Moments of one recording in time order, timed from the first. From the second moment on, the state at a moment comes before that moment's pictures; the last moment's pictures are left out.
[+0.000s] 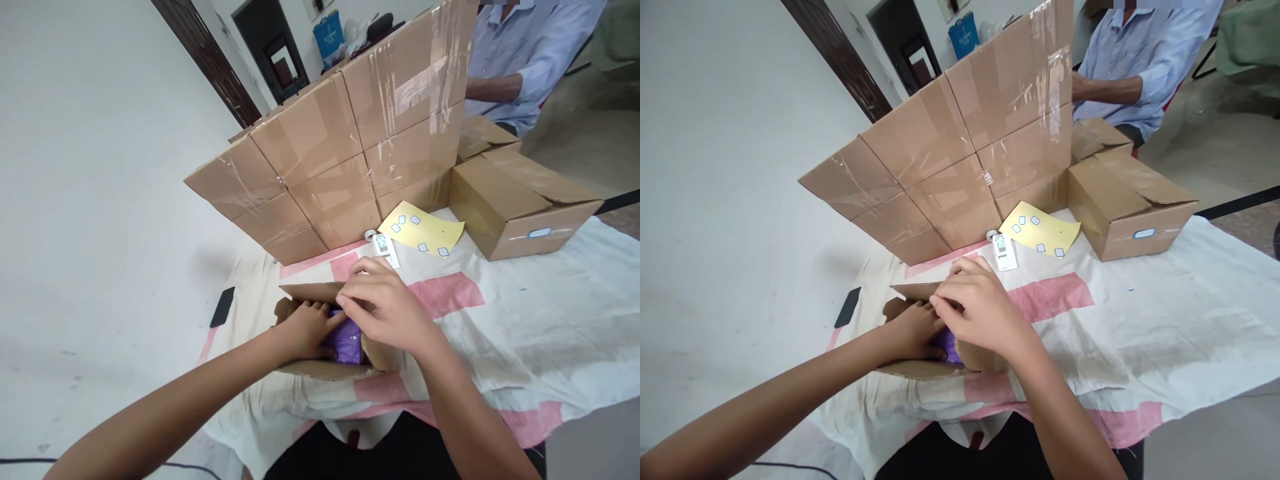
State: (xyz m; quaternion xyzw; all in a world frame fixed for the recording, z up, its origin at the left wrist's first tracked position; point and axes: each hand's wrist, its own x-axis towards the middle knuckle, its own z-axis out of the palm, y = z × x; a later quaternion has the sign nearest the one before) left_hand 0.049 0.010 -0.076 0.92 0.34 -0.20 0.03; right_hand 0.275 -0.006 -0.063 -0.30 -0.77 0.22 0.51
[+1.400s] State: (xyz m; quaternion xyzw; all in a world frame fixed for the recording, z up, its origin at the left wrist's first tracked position) left_hand -0.050 -0.060 -0.103 0.73 0.53 0.39 0.17; right_hand 0.294 0.029 -0.118 -0.28 -0.72 0.44 0.45
